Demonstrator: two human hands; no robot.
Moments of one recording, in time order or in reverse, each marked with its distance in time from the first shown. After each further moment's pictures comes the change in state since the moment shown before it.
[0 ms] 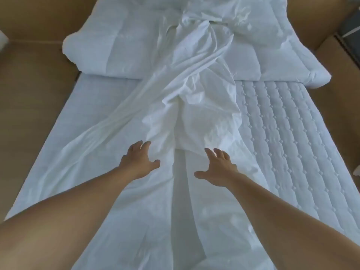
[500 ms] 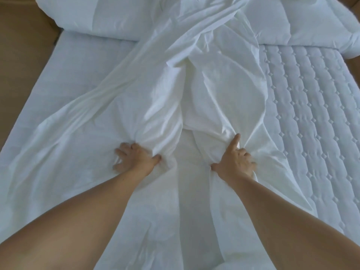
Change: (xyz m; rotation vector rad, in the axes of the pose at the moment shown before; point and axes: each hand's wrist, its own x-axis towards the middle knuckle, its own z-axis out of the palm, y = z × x) left_hand 0.060 -0.044 0.110 -0.023 0.091 -0.475; right_hand 0.072 0.018 0.104 -0.099 0.223 0.415
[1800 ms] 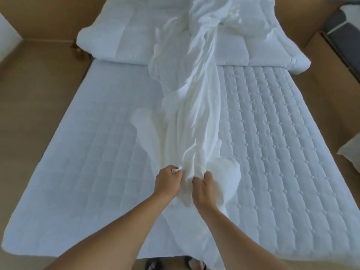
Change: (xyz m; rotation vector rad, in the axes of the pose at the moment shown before) left_hand -0.290 -0.057 0.000 -0.669 -0.117 0.356; right_hand -0.276 0.080 0.002 1.126 -0.060 -0.040
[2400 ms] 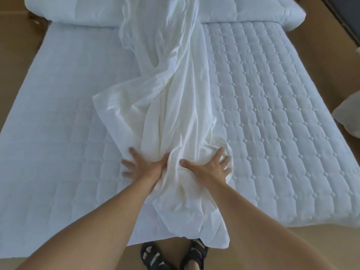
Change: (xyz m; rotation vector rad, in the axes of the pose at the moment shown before) left_hand 0.038 -0.080 0.055 0.125 0.093 -0.458; right_hand 0.060 0.087 -0.017 -0.365 -0.050 0.358
